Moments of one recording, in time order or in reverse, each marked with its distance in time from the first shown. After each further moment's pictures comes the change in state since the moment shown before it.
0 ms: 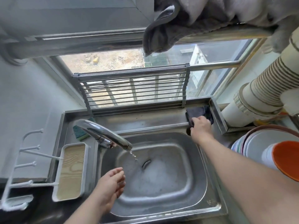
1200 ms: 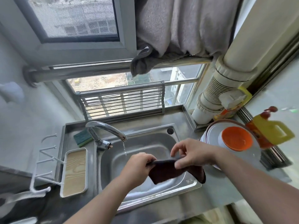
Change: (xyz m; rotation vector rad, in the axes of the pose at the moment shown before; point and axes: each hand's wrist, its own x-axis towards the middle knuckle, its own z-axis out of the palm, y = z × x) left_hand -0.137 0.044 0.073 1.165 -0.365 1.011; right_hand -0.221 -0.009 -0.169 0.396 -0.621 -0.312
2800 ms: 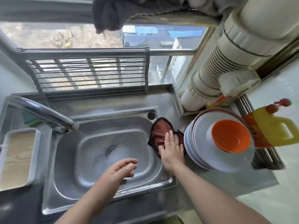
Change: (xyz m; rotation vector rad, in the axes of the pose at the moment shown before) left_hand 0.007 -0.001 0.096 -0.968 -0.081 -0.533; right_hand 0.125 0.196 0.086 -0.247 0.376 0.306
